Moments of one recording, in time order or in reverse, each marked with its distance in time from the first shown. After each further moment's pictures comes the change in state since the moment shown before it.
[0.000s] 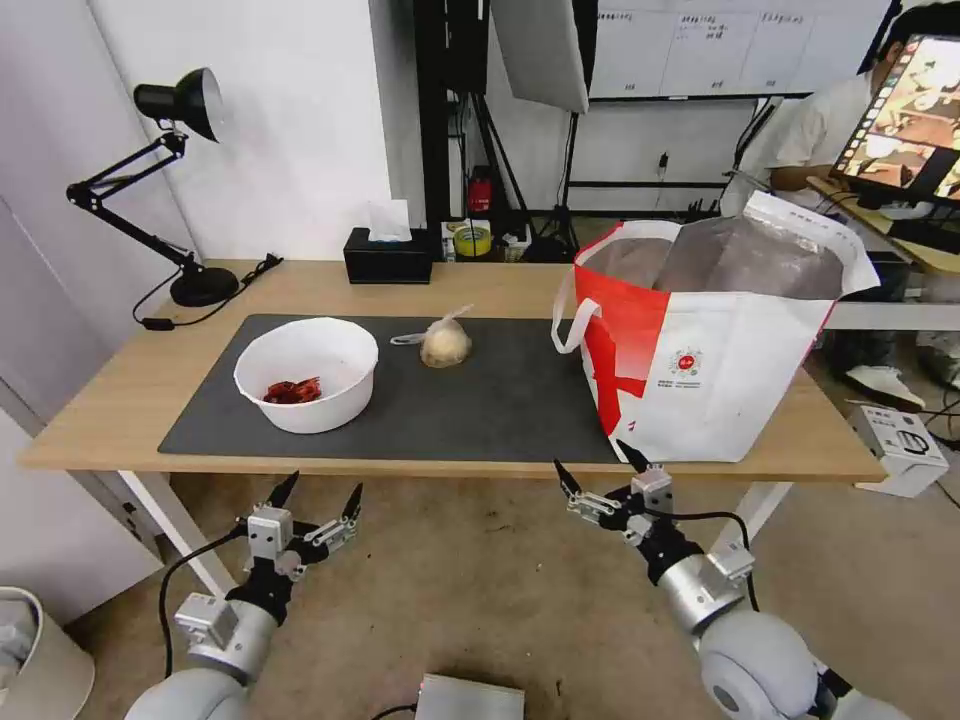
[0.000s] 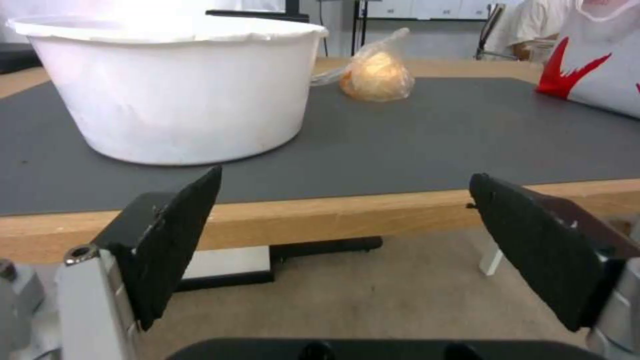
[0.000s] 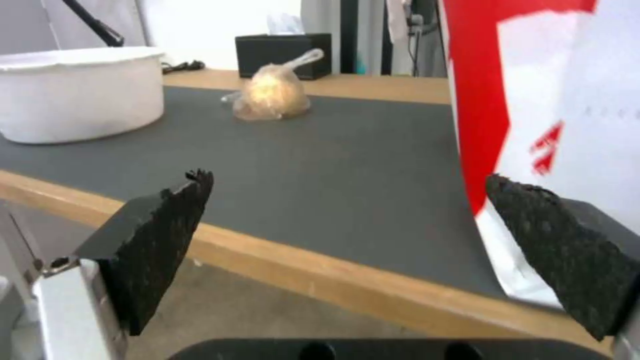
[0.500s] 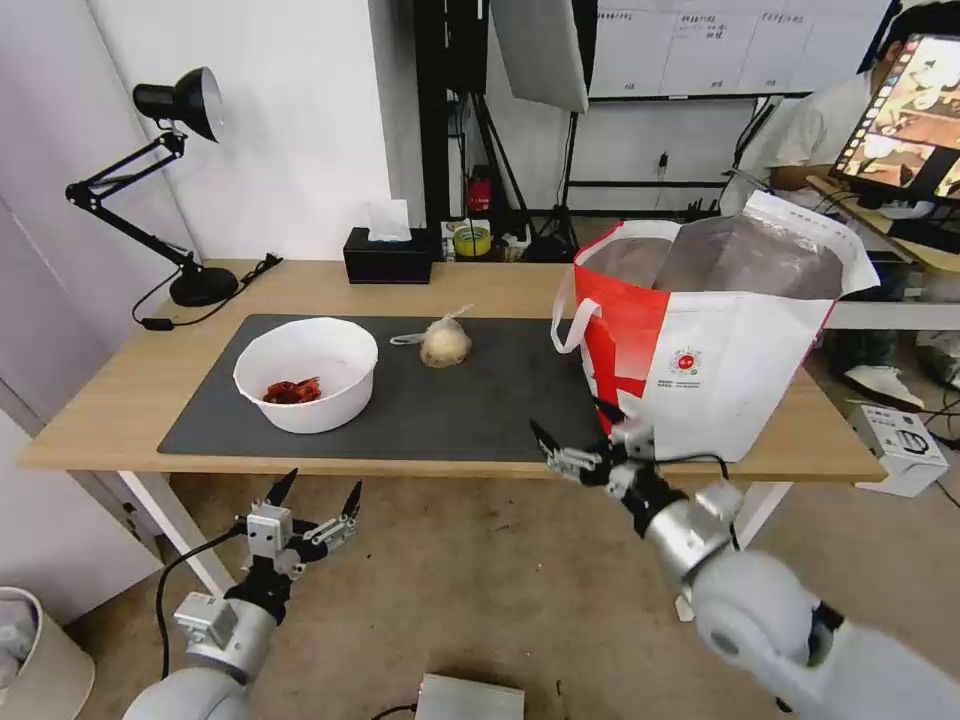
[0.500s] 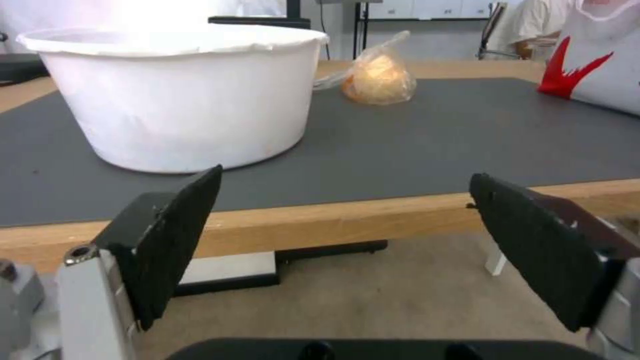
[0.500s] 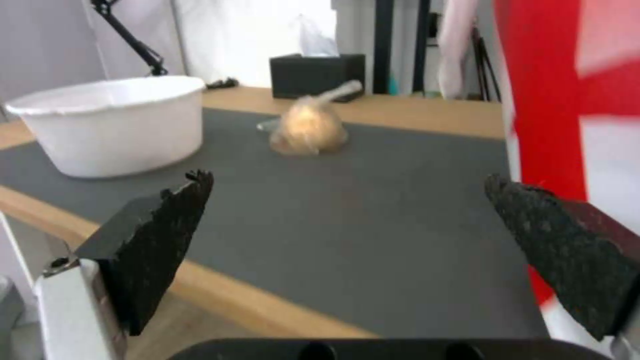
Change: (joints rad) left arm 0.008 -0.003 -0.009 -0.010 0.019 0.002 -0.002; right arm 0.130 -0.055 -0.083 0.039 0.076 -0.049 0.014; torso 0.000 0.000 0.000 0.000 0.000
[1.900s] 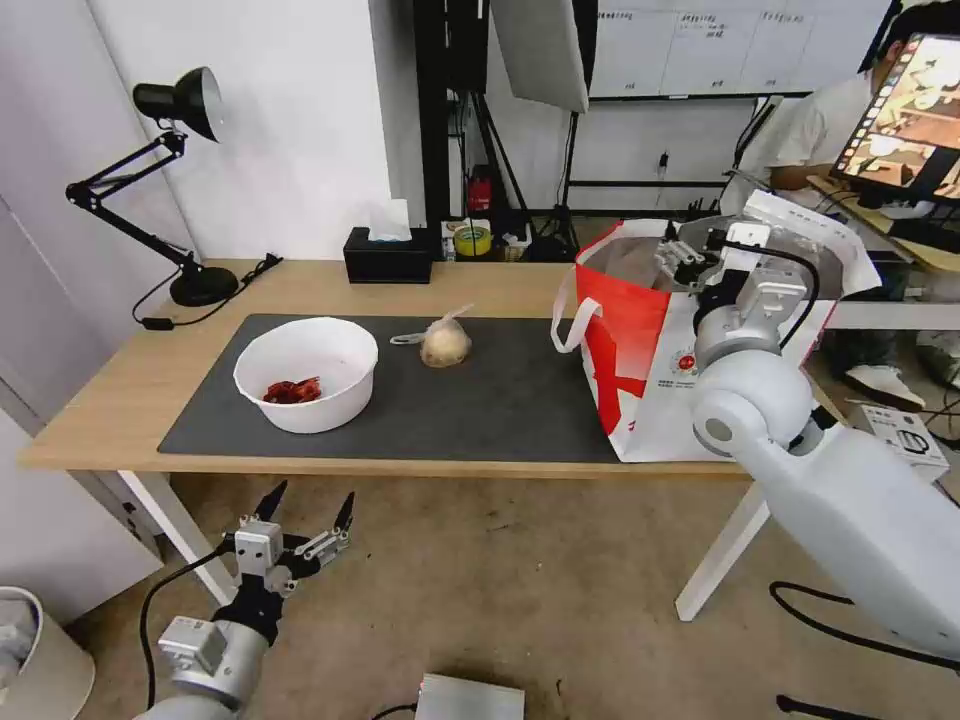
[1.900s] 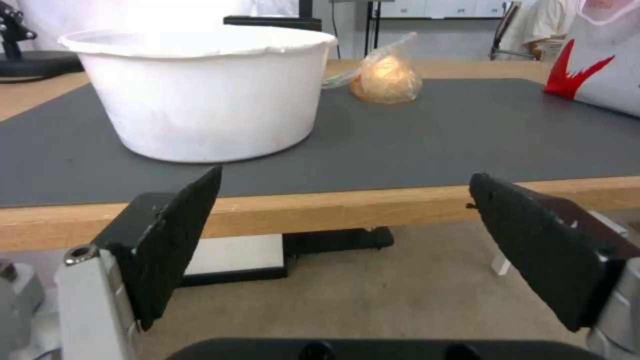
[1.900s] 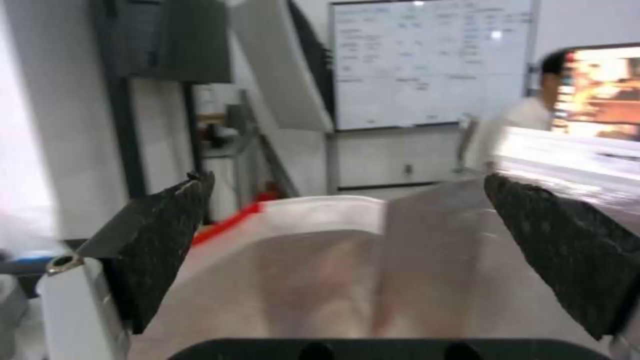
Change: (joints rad) left arm 0.083 -0.061 -0.043 -0.059 0.036 0.004 0.006; right arm 0.759 0.043 -0.123 -0.137 0.249 -0.299 0.564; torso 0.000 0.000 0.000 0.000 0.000
